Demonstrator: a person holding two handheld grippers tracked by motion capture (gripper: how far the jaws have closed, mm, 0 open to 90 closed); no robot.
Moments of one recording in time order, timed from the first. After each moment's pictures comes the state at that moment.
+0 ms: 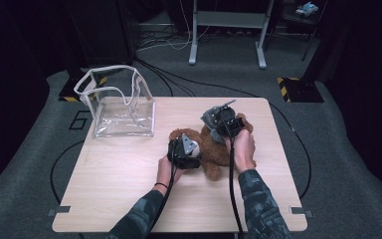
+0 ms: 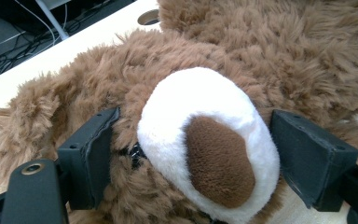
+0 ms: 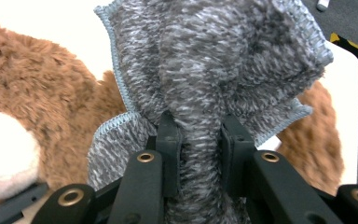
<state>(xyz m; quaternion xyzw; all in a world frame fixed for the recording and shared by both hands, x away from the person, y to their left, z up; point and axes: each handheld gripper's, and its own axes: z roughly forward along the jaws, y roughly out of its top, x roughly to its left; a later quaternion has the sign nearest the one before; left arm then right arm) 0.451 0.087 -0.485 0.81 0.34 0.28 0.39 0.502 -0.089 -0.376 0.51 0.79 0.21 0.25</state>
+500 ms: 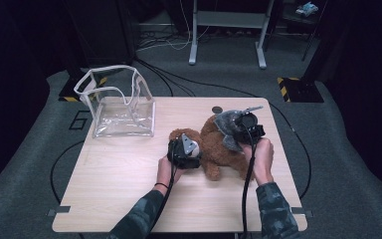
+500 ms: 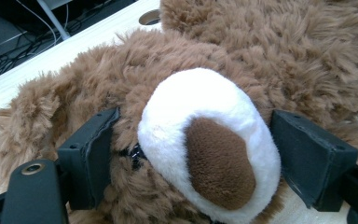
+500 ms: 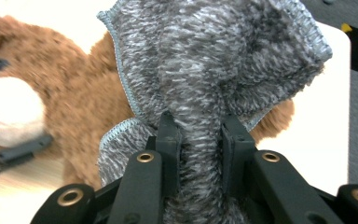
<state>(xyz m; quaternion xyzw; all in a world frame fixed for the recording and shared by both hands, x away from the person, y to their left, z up) 0.451 0.086 -0.485 0.81 0.34 0.29 0.39 0.467 -0.137 -0.366 0.53 0.77 0.25 0.24</state>
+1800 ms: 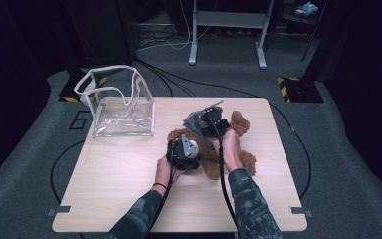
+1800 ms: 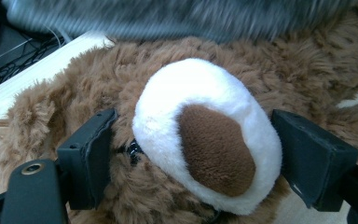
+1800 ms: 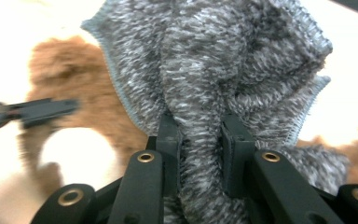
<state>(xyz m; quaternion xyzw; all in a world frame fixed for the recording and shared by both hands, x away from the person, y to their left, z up) 0.450 0.089 -0.489 0.81 0.33 0.30 0.38 0.516 -0.048 -0.395 0.47 0.83 0.27 0.16</state>
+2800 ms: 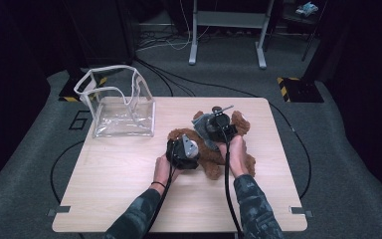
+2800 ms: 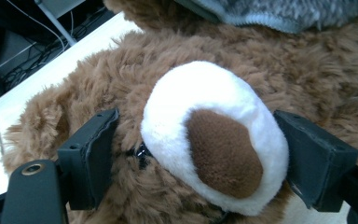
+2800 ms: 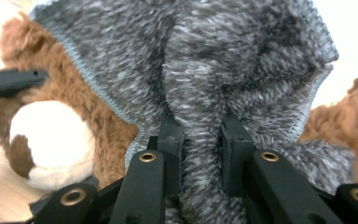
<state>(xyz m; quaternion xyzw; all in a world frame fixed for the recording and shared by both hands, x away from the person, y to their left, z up) 0.452 0.089 -0.483 0.83 0.31 0.31 0.35 0.505 -0.074 -0.407 0.50 0.80 0.26 0.17</state>
